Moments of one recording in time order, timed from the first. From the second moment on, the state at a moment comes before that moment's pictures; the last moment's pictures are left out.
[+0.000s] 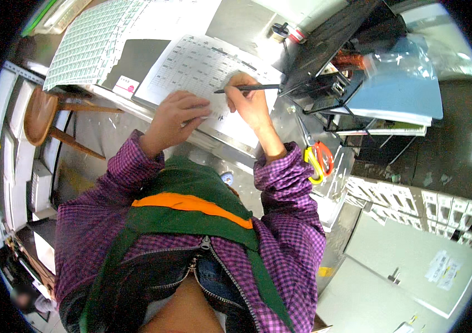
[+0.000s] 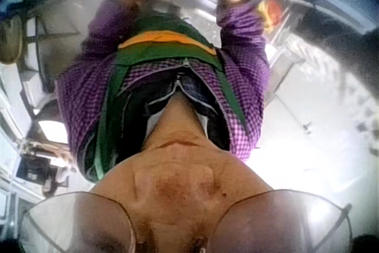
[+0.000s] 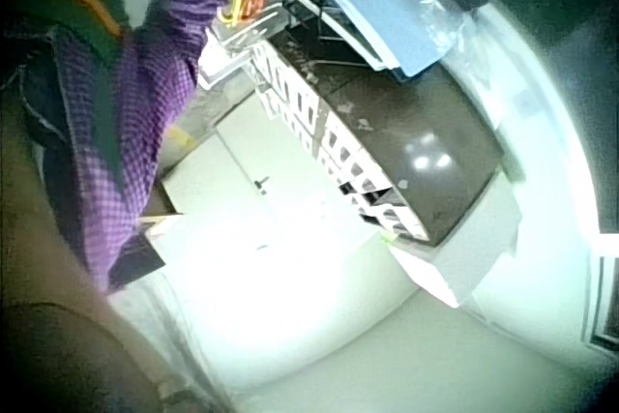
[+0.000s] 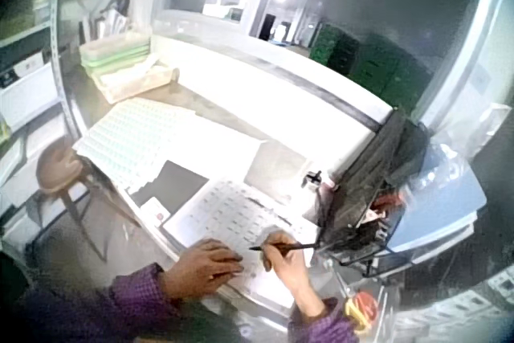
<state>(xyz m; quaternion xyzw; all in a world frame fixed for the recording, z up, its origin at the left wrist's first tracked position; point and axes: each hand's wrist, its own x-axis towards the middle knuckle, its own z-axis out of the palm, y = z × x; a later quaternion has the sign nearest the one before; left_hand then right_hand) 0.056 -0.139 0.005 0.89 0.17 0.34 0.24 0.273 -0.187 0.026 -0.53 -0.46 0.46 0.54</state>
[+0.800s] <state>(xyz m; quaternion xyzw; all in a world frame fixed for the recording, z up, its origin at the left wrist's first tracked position) 0.063 -0.139 0.002 0.88 0.20 0.38 0.22 0.270 -0.186 0.020 -0.61 -0.57 0.38 0.39</state>
